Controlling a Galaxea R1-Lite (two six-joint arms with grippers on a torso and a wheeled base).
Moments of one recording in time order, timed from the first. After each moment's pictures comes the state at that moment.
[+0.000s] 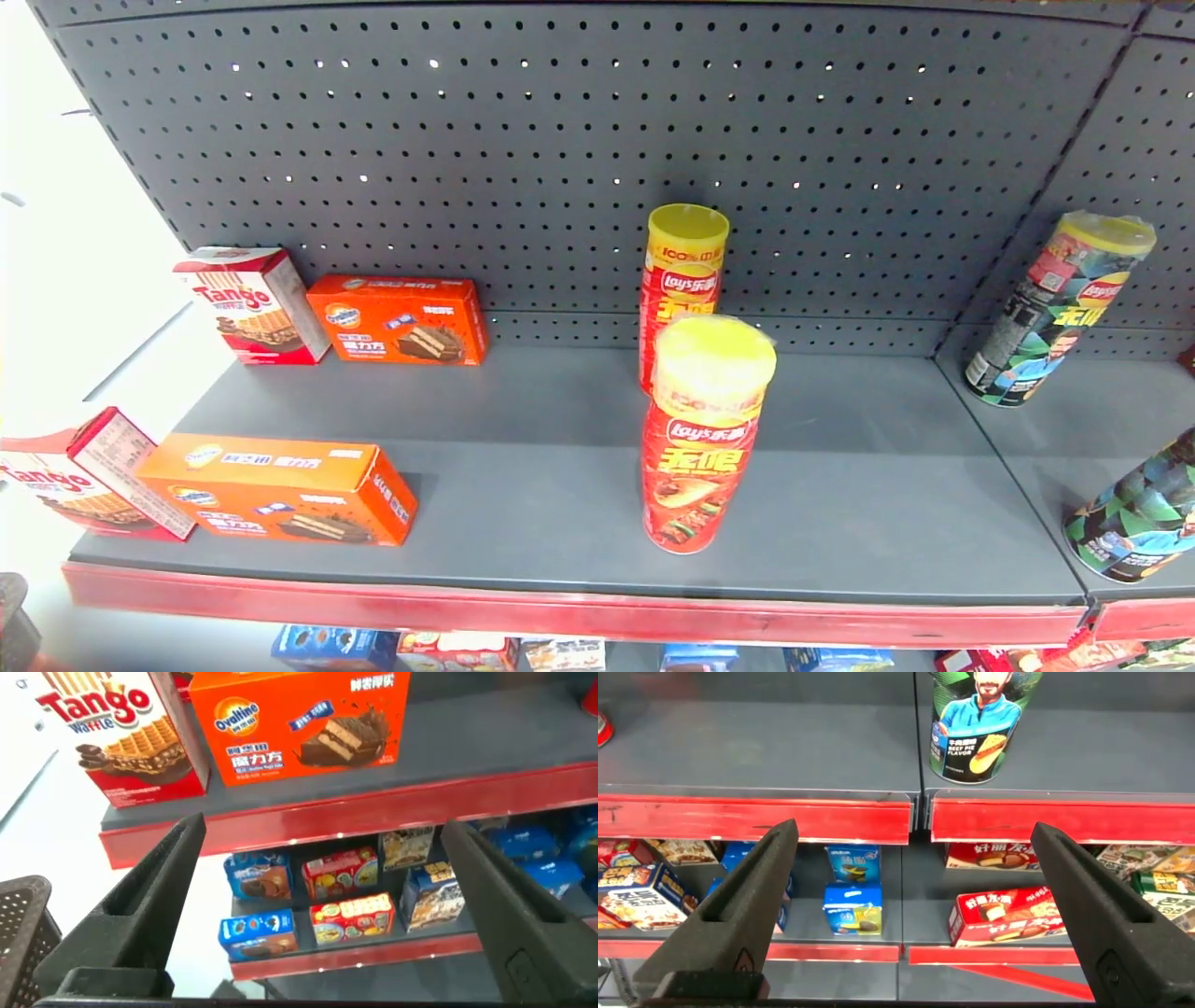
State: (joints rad) left arm 0.00 0.01 0.00 -0.07 -0.11 0.12; right arm -0.02 0.00 0.00 0.00 -0.02 -0.01
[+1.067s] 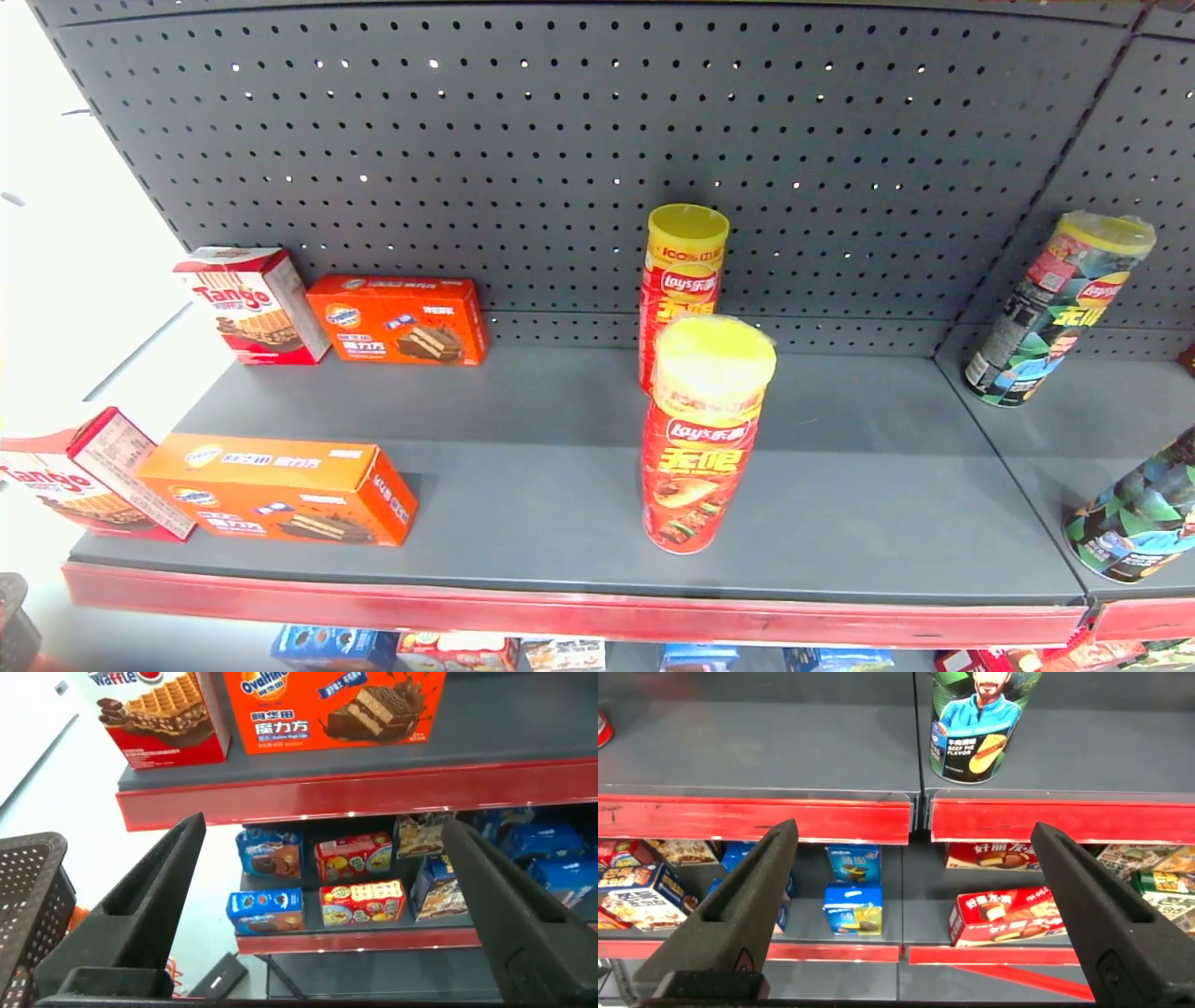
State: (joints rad) left arm 0.00 0.00 0.00 0.00 -0.03 0.08; right arm -0.02 0.00 0.00 0.00 -0.02 -0.01
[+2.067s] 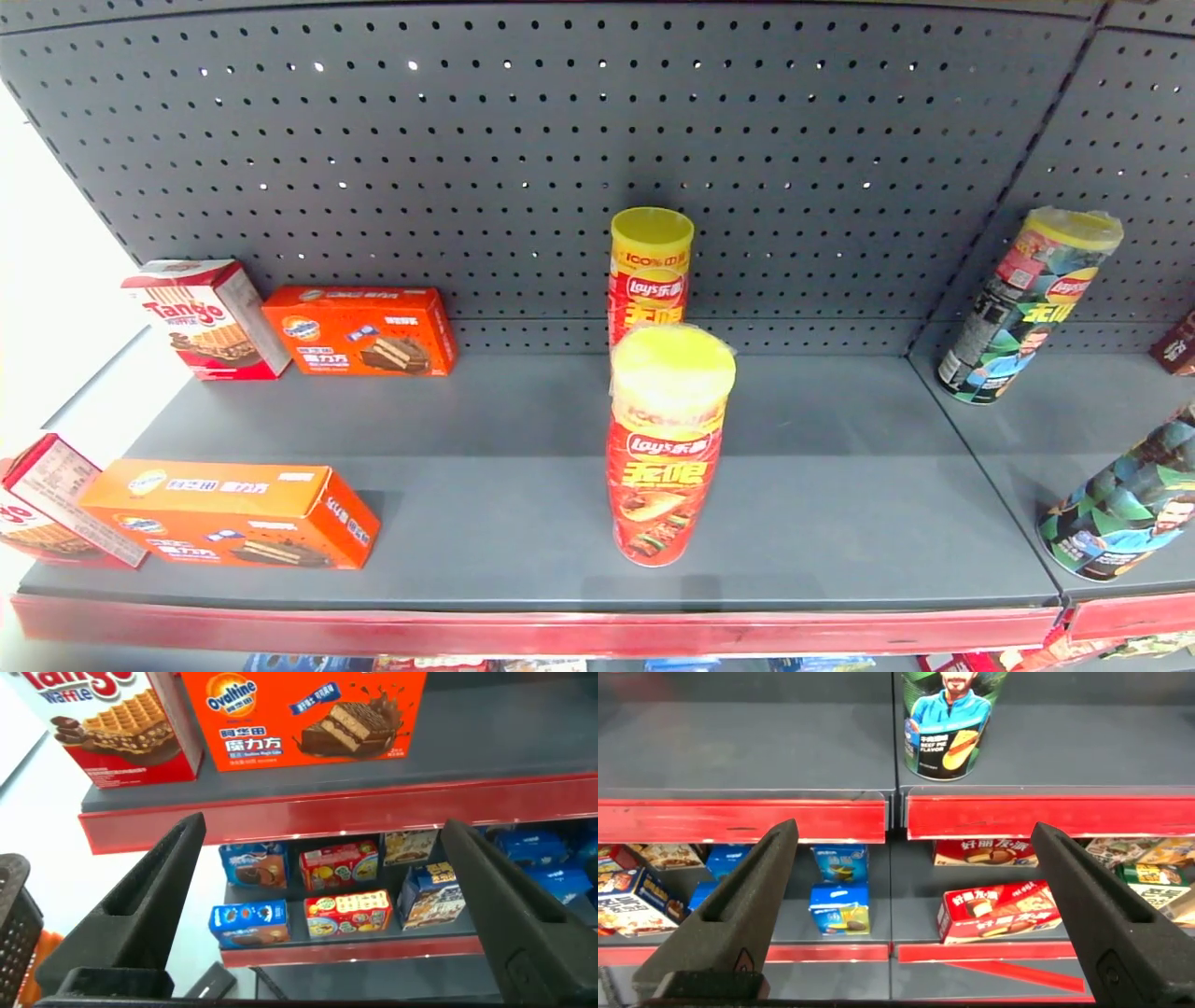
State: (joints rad) left arm 0.00 0.00 0.00 0.00 -0.03 0.07; right arm -0.02 0.00 0.00 0.00 -0.02 -0.01
